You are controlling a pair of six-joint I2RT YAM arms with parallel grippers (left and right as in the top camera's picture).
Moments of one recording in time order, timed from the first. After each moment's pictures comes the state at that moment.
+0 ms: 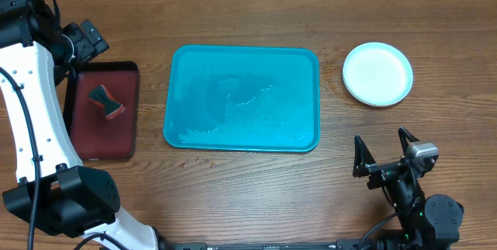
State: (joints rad) left arm 0.34 1.84 2.00 -1.33 0.02 -0.34; right arm -0.02 0.01 0.24 -0.31 -0.25 0.12
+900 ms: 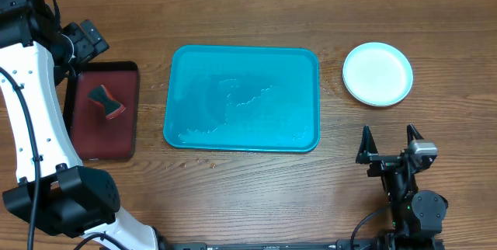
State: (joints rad) left arm 0.34 1.84 2.00 -1.33 0.02 -0.34; right arm -0.04 0.01 0.02 -0.03 -0.08 0.12
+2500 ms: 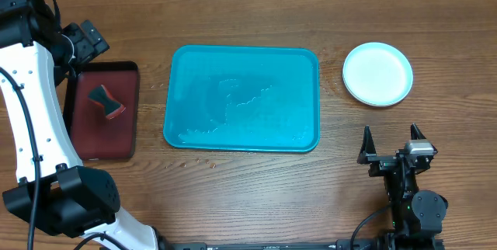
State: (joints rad) left arm 0.34 1.84 2.00 -1.33 0.02 -0.34; right arm -0.04 0.01 0.02 -0.03 -0.07 0.01
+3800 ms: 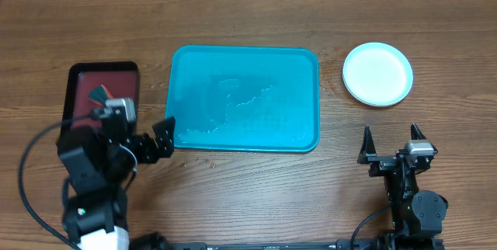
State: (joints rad) left arm 0.32 0.75 0.62 -0.52 0.52 -0.05; right arm -0.04 0.01 0.02 -0.03 -0.07 0.00
